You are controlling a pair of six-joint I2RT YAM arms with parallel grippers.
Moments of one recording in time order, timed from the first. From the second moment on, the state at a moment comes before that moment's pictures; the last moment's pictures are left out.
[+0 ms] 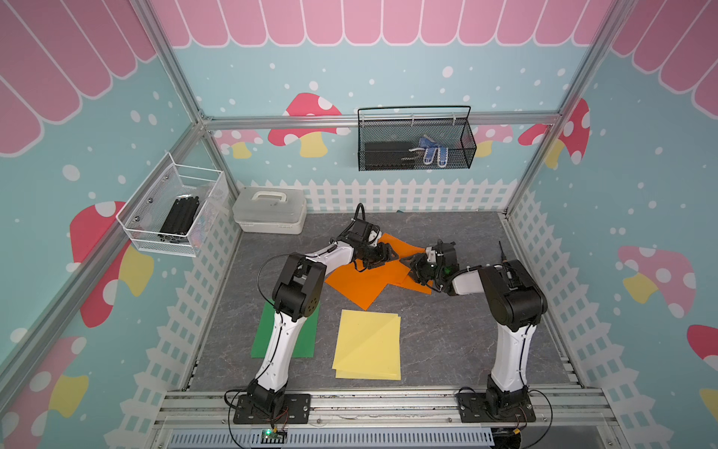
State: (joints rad) left arm -0.45 2.35 1.76 -0.31 0.57 -0.62; right arm 0.27 2.04 0.96 0.57 -0.55 1.28
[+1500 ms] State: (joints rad) left arm -0.33 1.94 1.59 -0.14 0.58 -0.57; right arm 0.27 1.99 1.40 -0.38 -0.57 0.69
